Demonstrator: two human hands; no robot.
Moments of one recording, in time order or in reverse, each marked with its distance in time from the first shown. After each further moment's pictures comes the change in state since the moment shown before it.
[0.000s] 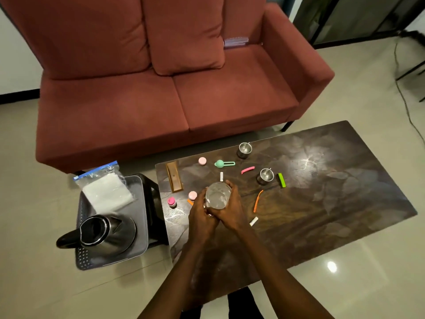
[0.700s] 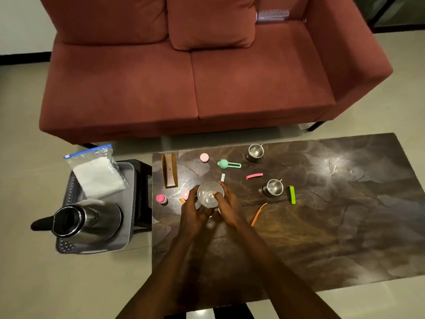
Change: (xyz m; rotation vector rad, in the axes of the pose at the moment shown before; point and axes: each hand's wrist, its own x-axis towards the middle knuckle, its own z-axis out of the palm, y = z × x) left_hand 0.075 -0.056 0.055 -0.022 0.047 -0.098; right_hand 0.114 0.052 -0.017 0.042 -0.273 0.214
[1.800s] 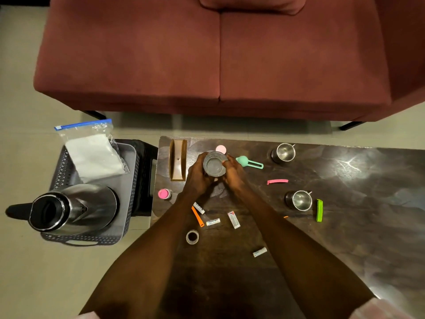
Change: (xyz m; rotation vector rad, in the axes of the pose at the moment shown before) left_hand 0.154 -0.073 -0.003 0.091 -0.030 0.000; right_hand 0.167 0.011 0.051 0.104 -0.002 0.162
